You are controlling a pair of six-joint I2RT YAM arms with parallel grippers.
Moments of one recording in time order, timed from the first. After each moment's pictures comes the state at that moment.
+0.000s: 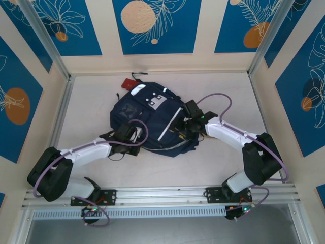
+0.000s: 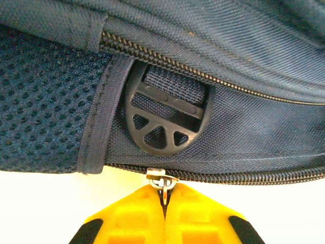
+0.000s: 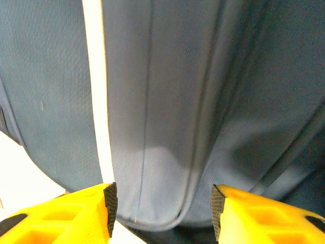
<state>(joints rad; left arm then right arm) -0.64 1.35 0.63 -0.36 0.08 -0.32 0.60 1.50 0.98 -0.54 -0.27 1.05</state>
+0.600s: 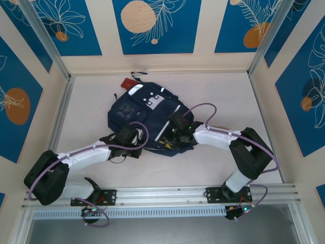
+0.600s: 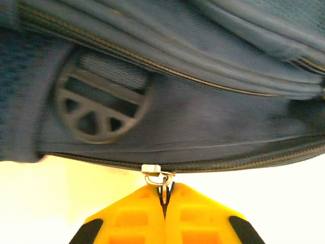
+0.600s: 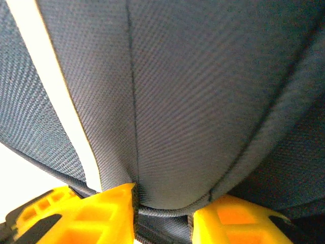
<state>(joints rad) -0.72 1.30 0.61 -0.36 0.05 -0.41 0.75 1.61 0.90 -0.32 -0.29 1.24</state>
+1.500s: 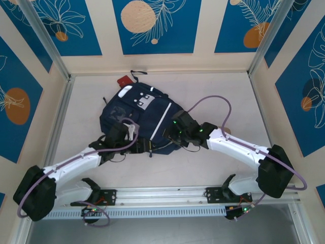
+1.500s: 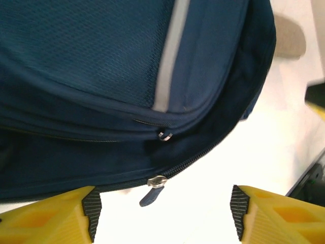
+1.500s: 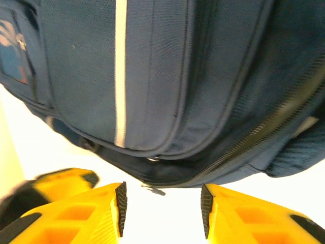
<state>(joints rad) -0.61 1.10 0.53 -0.19 0.30 -0.66 0.84 1.34 0.95 -0.57 -0.01 1.14</state>
